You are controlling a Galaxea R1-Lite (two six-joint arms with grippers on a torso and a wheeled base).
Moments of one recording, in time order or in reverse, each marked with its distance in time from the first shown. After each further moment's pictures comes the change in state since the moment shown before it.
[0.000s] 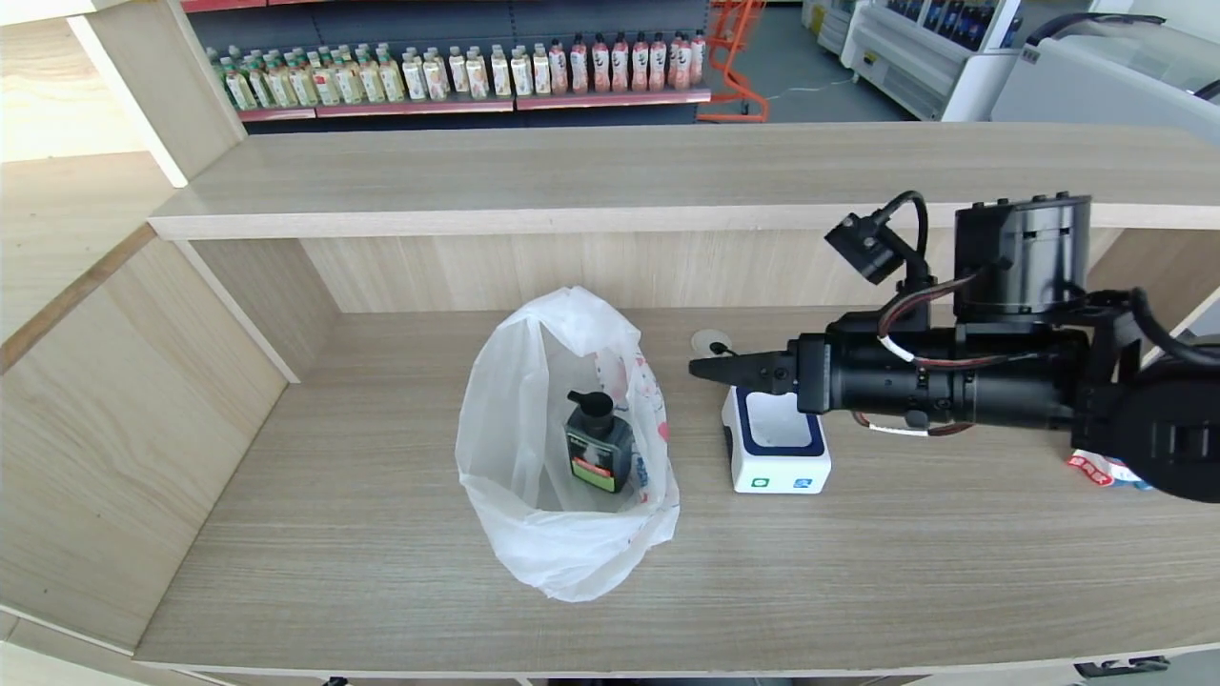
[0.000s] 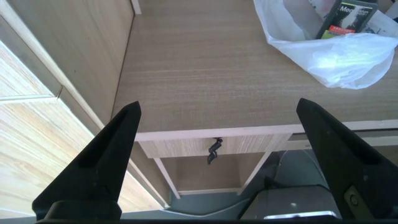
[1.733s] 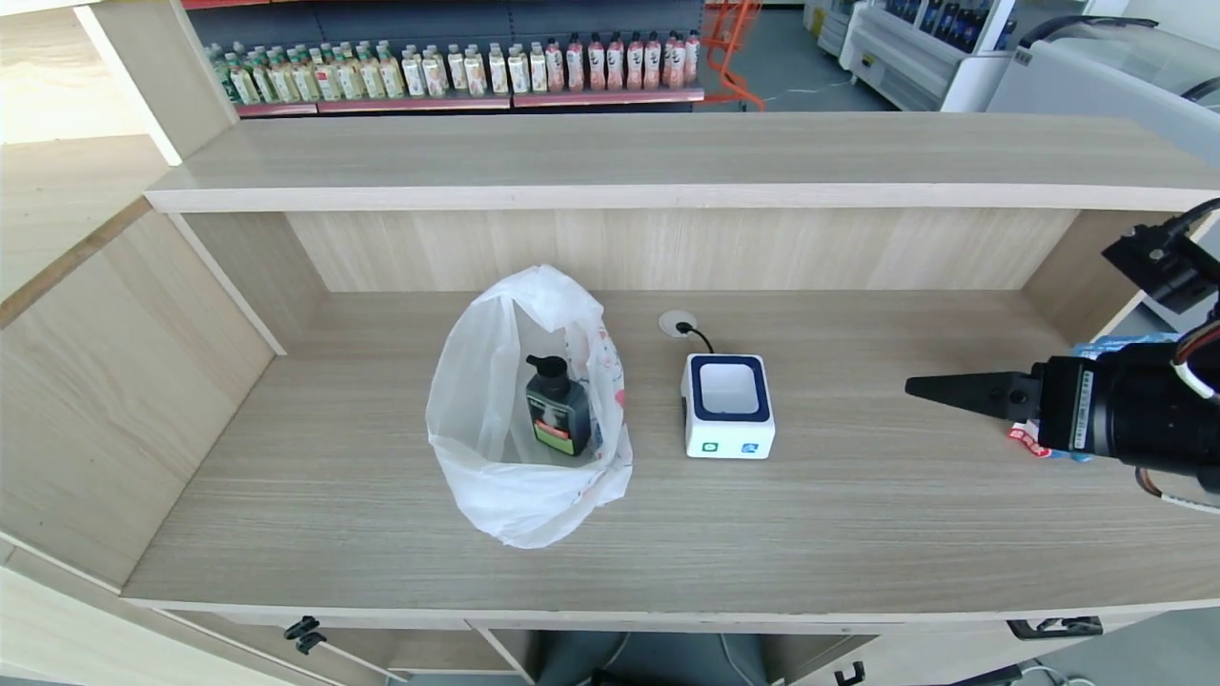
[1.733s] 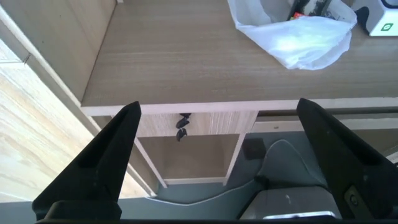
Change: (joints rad) left arm -0.001 0.000 0.000 0.000 0.000 -0.001; right arm -0.222 -0.379 0.177 0.309 -0.263 0.025
